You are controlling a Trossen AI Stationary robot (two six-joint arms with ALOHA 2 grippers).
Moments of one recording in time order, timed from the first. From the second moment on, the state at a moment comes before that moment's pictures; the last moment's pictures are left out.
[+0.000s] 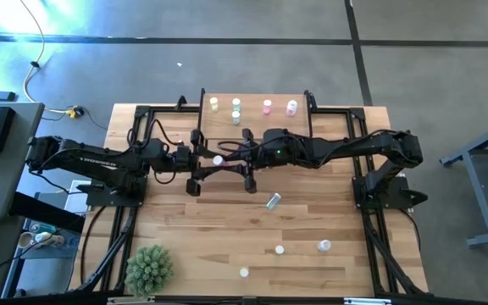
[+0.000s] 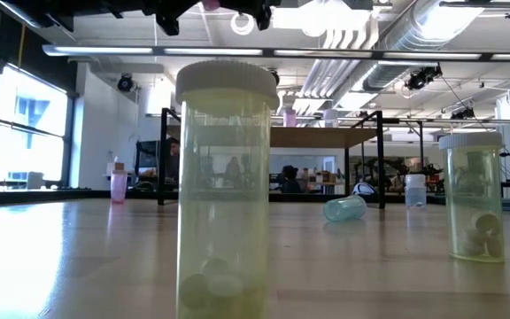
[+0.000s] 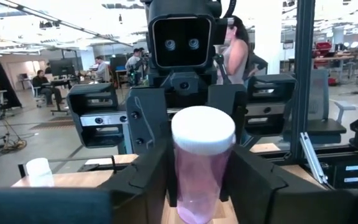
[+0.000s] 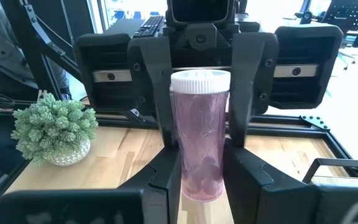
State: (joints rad) left arm 0.14 1.06 0.54 0.66 0.03 0.09; right arm 0.00 1.66 1.35 0.07 -0.08 -0.06
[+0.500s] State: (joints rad) left arm 0.14 1.06 0.54 0.65 0.02 0.08; right arm 0.00 1.66 1.35 0.07 -0.05 -0.06
